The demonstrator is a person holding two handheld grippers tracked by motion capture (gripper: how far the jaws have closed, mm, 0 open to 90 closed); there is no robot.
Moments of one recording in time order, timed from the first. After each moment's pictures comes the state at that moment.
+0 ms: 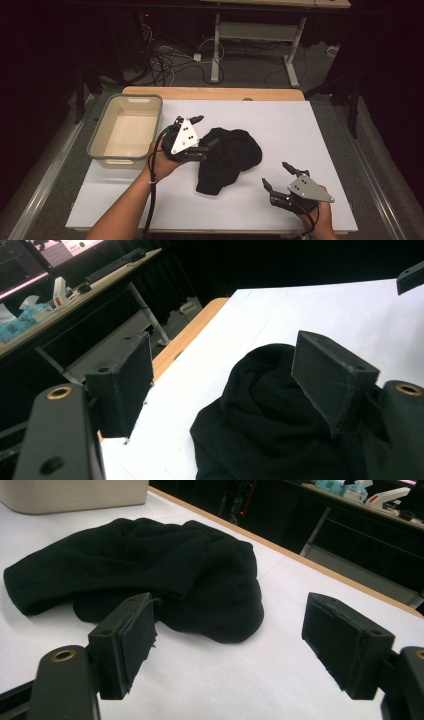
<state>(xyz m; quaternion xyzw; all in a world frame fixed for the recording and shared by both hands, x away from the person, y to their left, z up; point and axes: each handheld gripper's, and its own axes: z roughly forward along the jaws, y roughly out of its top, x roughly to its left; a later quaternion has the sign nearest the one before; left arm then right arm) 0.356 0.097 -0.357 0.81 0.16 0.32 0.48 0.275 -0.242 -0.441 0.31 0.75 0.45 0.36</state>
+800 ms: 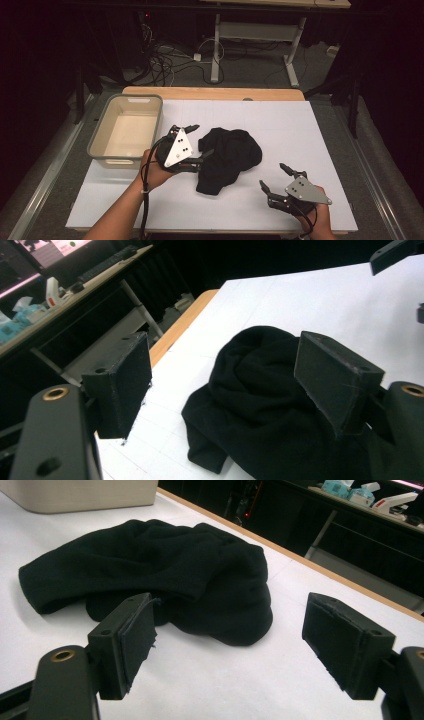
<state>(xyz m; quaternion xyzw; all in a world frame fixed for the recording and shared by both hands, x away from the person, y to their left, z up) 0.334 0.109 -0.365 0.81 0.14 0.32 0.47 0.271 -0.236 -0.441 0.30 0.76 0.45 0.36</state>
